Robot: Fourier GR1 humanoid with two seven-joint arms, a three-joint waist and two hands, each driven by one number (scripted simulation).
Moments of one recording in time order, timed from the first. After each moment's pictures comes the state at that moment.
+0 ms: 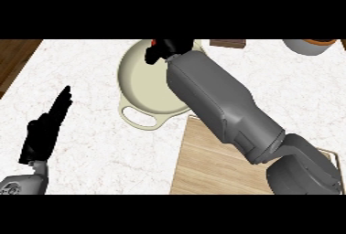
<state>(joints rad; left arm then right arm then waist) -0.09 0.29 0.03 -1.50 -0.11 0.03 0.12 -1.42 0.00 0.62 -0.41 0.52 -0.54 0.65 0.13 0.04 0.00</state>
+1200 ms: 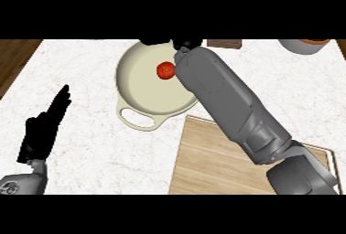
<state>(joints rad) -0.10 0.29 0.05 -1.51 -0.11 0.03 0.14 -1.35 0.00 0.28 -0.51 0.09 -0.81 0.11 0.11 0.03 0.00</state>
